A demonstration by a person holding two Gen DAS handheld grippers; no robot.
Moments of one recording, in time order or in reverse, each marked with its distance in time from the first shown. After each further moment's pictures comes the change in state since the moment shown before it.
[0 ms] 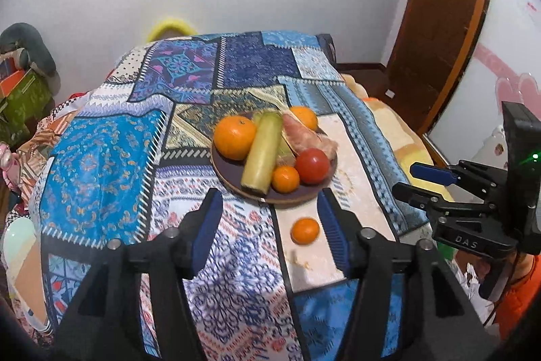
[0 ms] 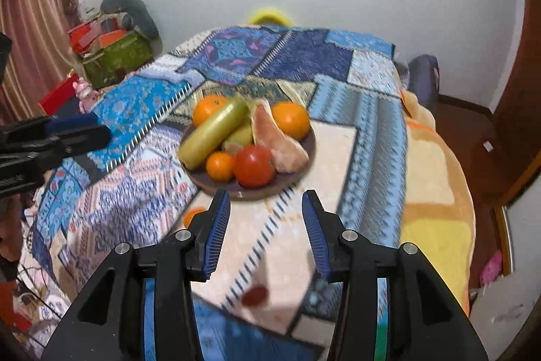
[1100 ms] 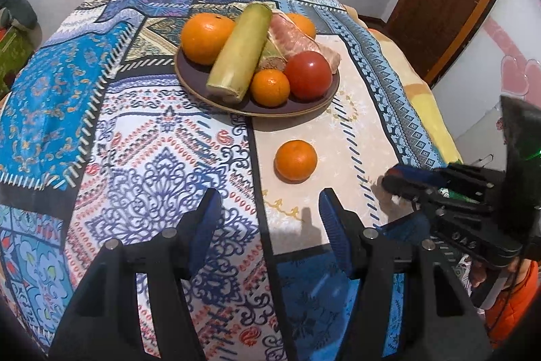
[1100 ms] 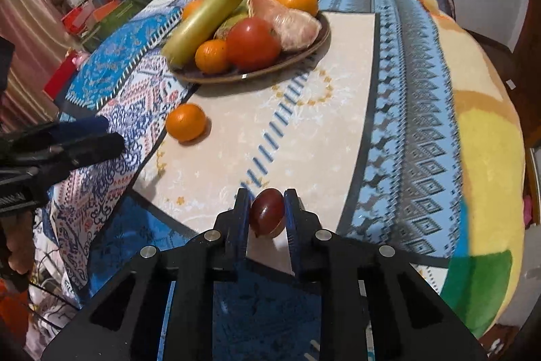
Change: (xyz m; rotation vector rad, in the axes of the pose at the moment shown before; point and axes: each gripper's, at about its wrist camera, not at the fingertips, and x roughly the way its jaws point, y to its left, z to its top) left arm 0.079 -0.008 -0.050 -0.052 0.242 -0.059; right arm 0.048 -0.008 -0.059 0.114 0.183 0.108
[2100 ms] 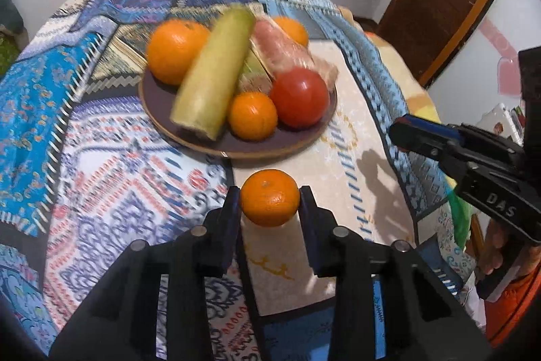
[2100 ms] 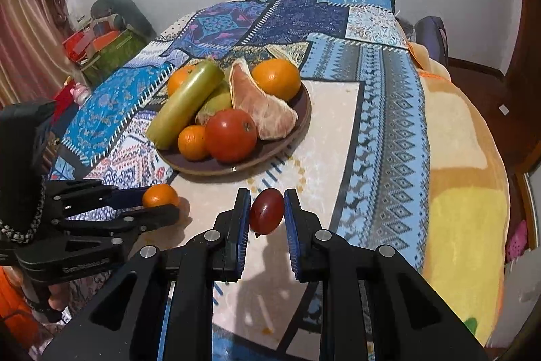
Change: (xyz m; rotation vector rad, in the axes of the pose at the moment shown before) left arm 0.028 0.000 0.038 0.005 -0.024 -0.039; right arm -0.010 -0.013 0.053 -0.017 -0.141 -0.011
